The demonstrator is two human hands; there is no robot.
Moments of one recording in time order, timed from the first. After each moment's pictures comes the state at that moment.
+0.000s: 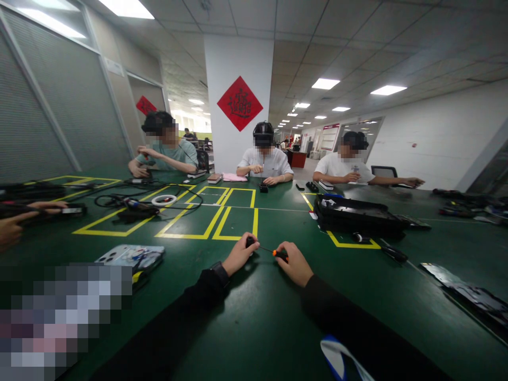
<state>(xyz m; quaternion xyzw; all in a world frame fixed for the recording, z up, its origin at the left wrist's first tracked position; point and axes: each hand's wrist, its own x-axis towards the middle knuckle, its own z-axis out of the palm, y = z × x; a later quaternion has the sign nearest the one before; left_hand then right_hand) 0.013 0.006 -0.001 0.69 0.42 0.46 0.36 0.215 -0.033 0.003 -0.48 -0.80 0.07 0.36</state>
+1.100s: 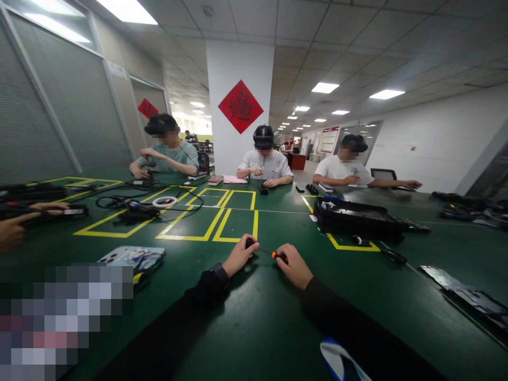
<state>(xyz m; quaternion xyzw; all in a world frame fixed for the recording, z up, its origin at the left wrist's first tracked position) 0.012 0.009 -0.004 0.67 0.41 0.47 0.39 0.215 -0.032 0.002 -0.46 -0.80 0.07 0.37</state>
